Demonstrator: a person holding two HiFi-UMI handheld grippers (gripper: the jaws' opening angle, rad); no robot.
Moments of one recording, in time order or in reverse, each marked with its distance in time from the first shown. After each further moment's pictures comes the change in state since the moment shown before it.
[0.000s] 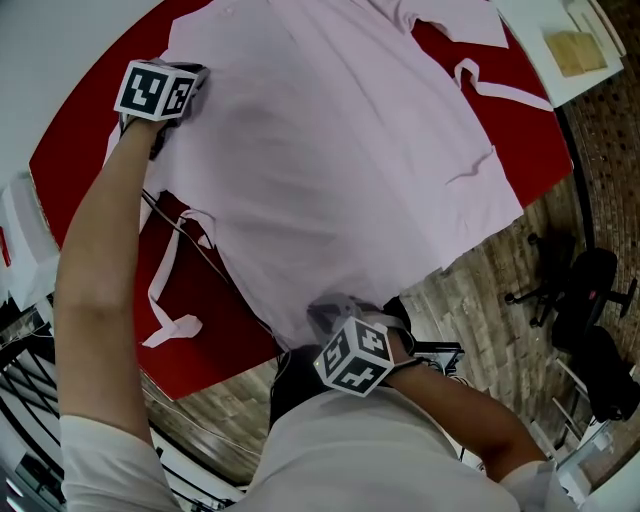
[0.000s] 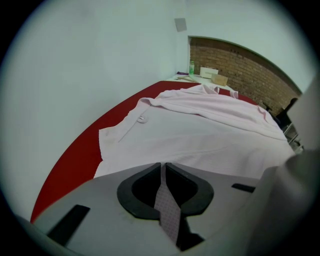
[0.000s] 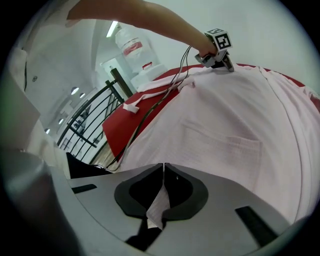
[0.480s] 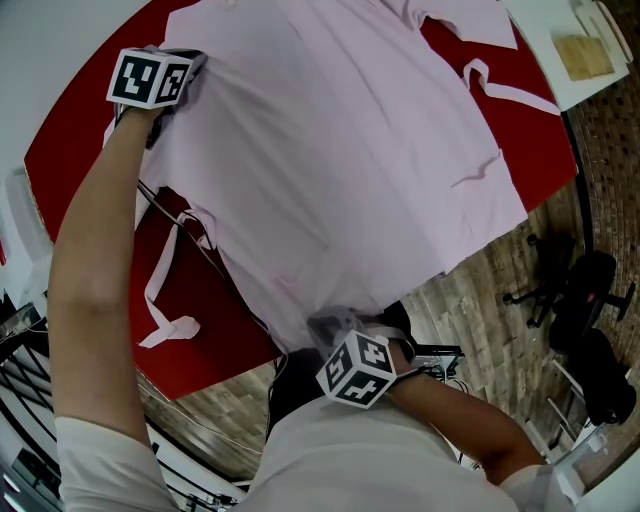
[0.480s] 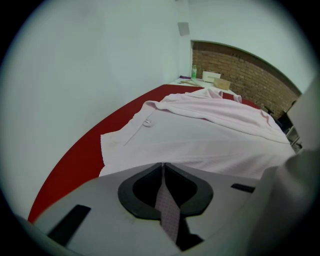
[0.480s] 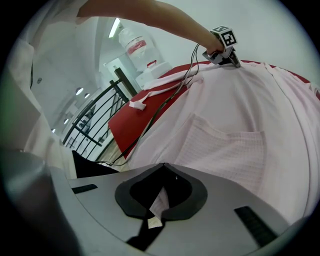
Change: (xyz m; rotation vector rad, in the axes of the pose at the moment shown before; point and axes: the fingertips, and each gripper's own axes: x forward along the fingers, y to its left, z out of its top) left arm 0.003 0.016 0.009 -0.029 -0.045 0.005; right arm 0.004 0.019 -0.009 -0.004 0.018 0.061
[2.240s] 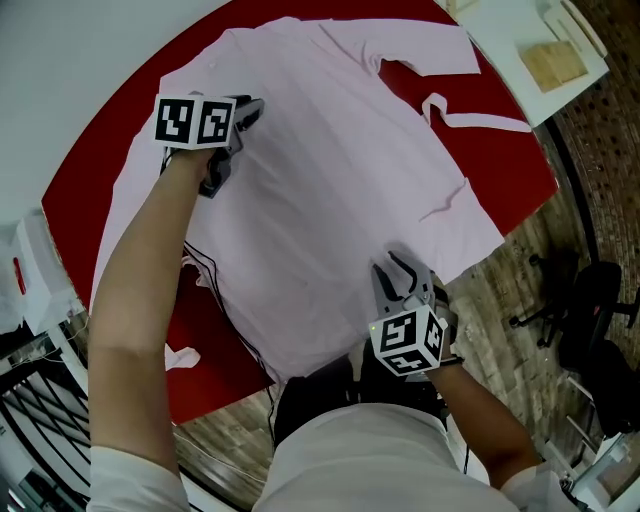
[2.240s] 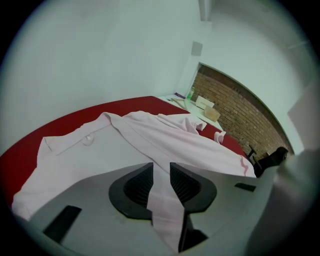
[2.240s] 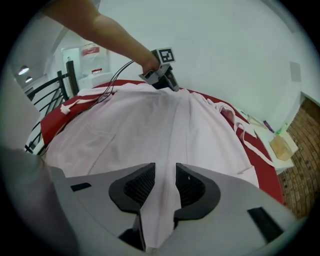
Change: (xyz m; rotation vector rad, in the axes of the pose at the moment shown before) left arm 0.008 -0.126 0.092 -0.258 -0.117 -0.250; right arm -0.139 -0.204 -0.032 0.110 -0.162 -0.717
